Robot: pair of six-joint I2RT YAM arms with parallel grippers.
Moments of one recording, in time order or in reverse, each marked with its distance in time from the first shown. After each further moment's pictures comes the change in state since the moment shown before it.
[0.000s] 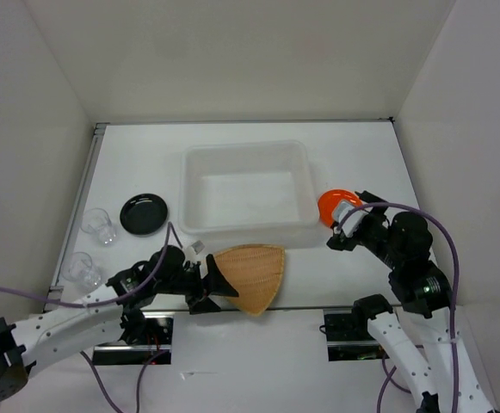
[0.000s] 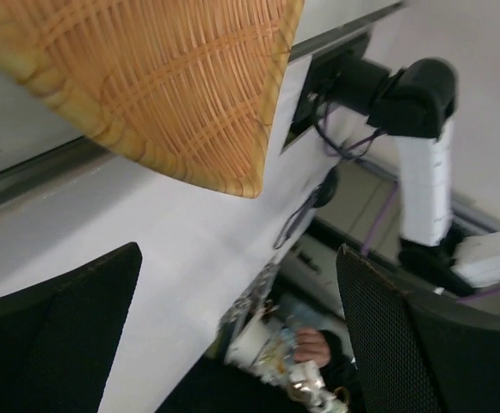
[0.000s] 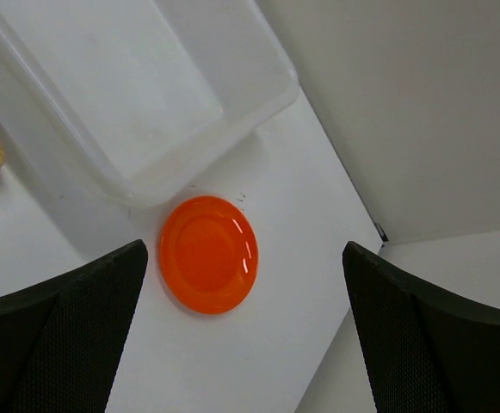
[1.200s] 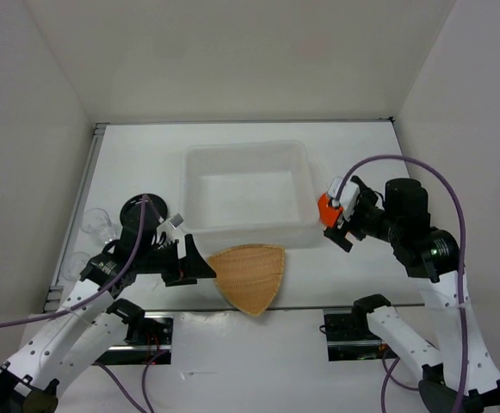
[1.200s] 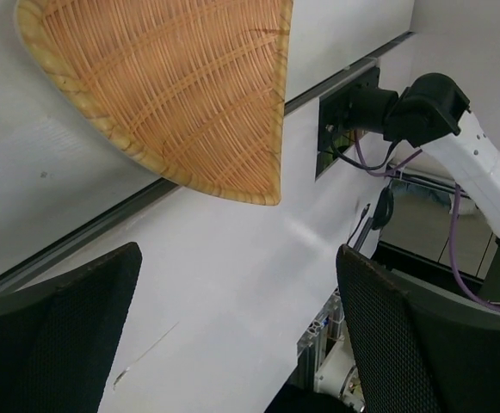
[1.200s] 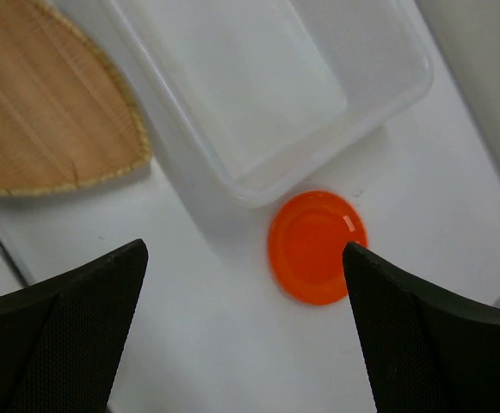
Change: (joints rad) left arm 0.420 -0.111 0.216 -0.431 0.165 0.556; right arm -0.002 0.277 0.346 -0.345 -0.149 0.209
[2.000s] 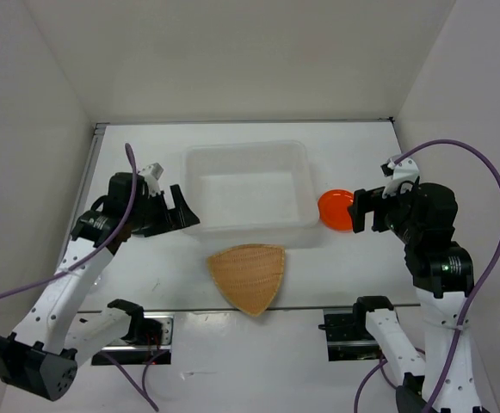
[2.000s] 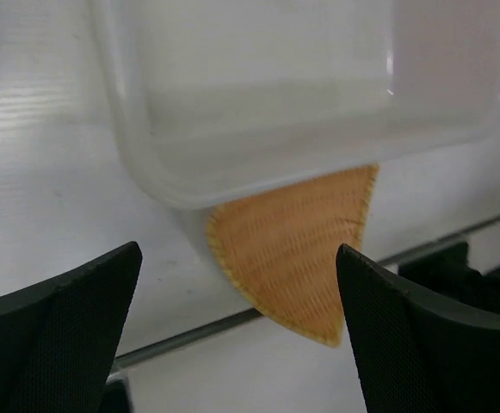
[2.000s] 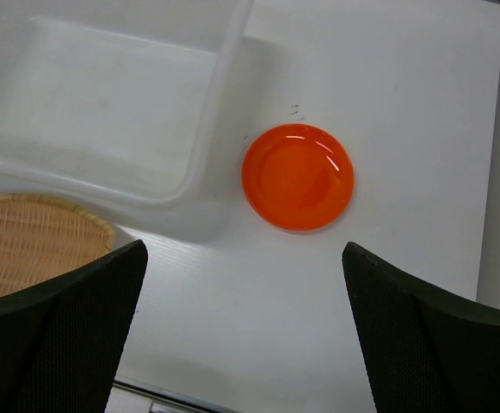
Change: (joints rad) left arm 0.162 0.330 0.451 -0.118 -0.421 0.249; right arm -0.239 -0.084 0.014 0.048 0.226 0.506
